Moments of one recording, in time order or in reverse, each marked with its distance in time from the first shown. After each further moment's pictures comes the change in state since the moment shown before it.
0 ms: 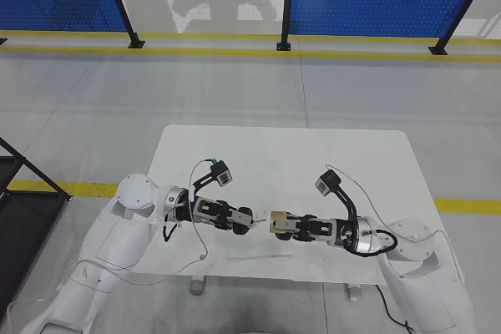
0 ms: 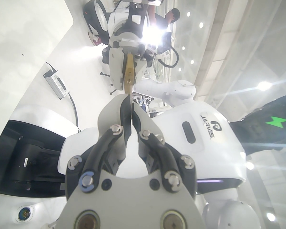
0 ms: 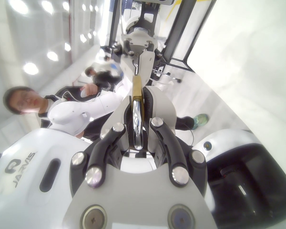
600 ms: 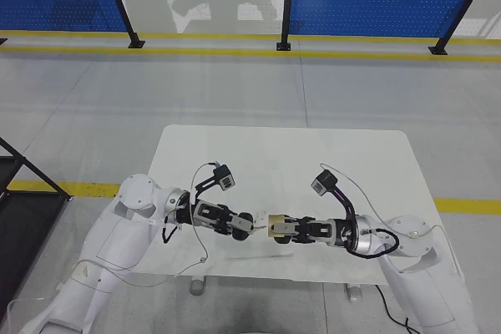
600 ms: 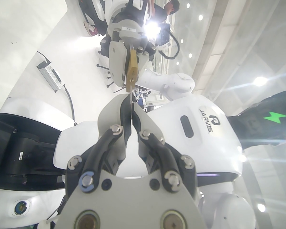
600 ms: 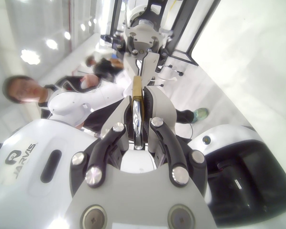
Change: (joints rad) left arm -0.005 0.006 0.023 0.003 -0.015 0.005 -0.019; right arm 0.031 0.011 -0.028 0.014 0.030 -0.023 0.039
